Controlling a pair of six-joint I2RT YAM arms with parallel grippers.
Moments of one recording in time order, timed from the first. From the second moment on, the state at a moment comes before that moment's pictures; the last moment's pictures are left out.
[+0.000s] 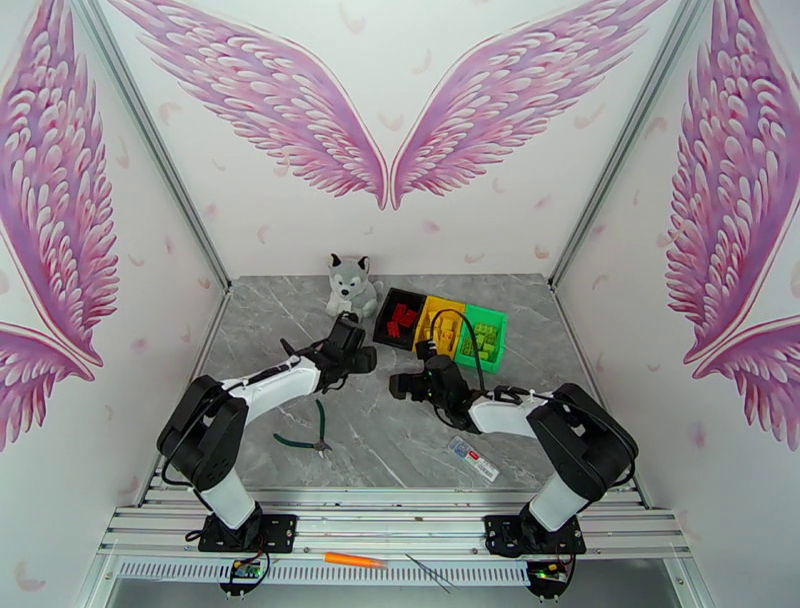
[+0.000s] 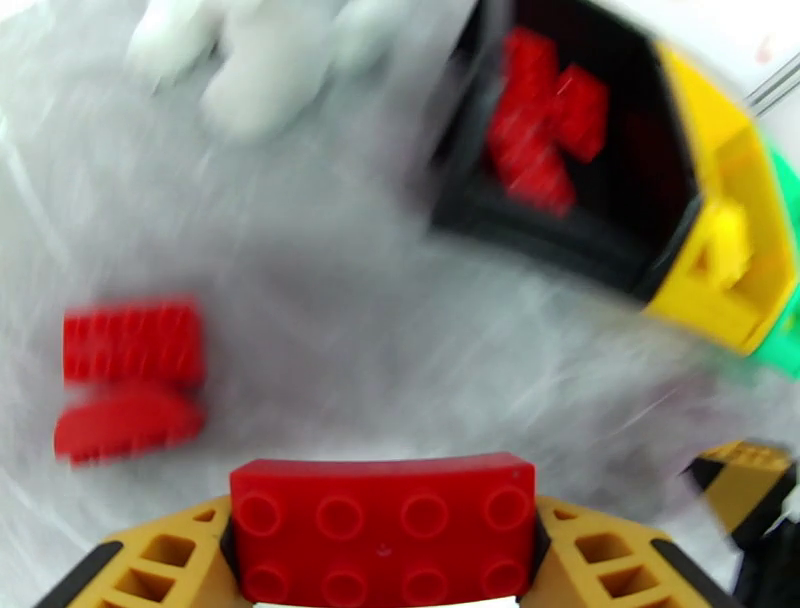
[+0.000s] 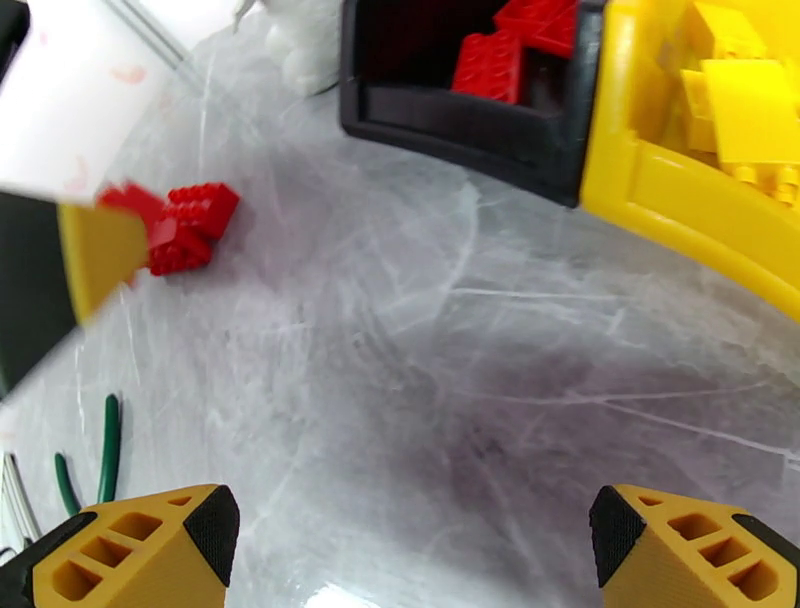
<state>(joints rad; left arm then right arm) -0.59 1.74 1.17 -0.22 -0.15 -0.50 0.60 1.66 0.67 0.37 -0.04 0.48</state>
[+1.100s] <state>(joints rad) -0.64 2.06 1.56 -0.15 -0.20 -0.34 0.61 1.37 0.54 0.19 0.09 0.52</state>
